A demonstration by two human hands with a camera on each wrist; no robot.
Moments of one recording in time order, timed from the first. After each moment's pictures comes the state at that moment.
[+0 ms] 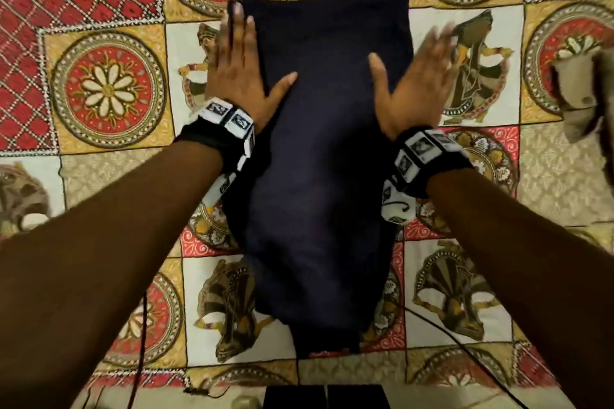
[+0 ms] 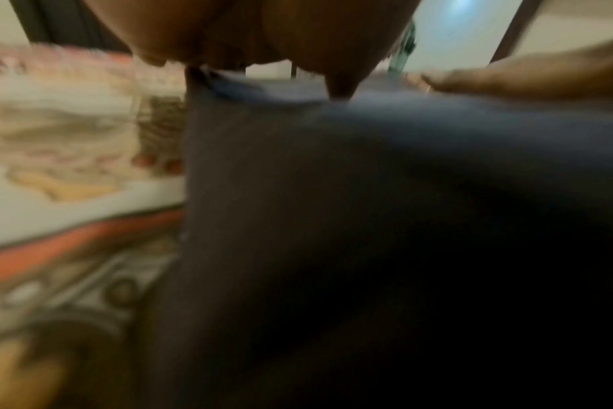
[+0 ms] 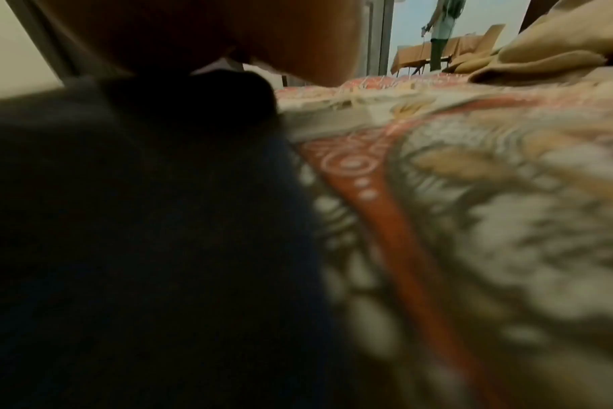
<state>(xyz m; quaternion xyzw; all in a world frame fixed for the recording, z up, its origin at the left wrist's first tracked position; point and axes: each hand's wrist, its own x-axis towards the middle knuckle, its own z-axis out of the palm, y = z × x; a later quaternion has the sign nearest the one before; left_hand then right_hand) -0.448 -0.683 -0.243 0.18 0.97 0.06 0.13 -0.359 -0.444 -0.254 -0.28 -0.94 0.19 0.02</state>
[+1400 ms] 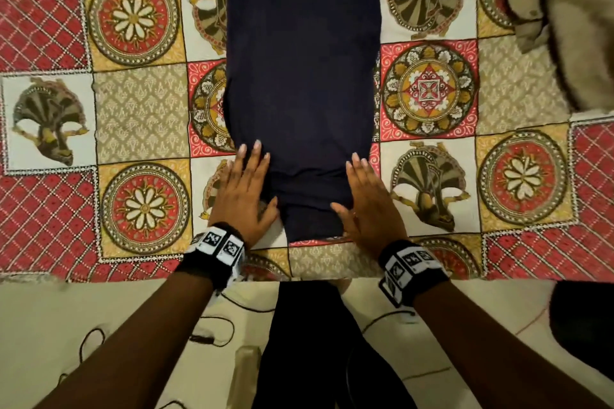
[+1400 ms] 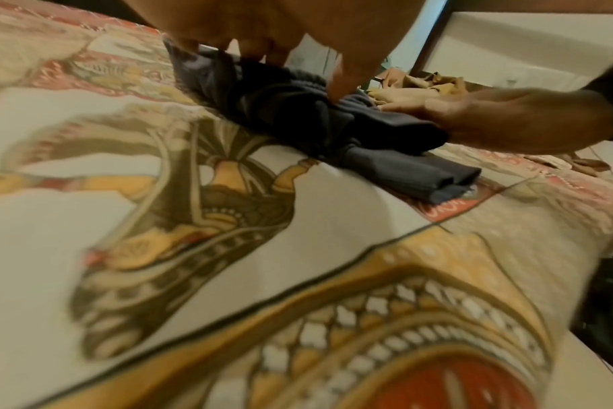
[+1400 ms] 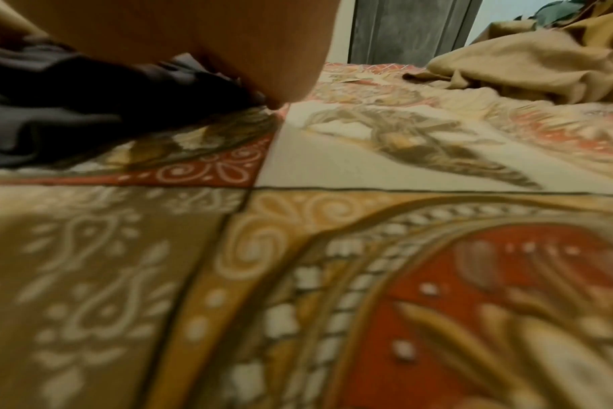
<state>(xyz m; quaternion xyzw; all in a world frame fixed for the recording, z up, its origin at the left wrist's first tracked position) -0.122 -0.783 -0.212 0.24 0.94 0.16 0.18 -0.023 -0.526 -0.239 -0.03 -0.95 0.30 -0.10</state>
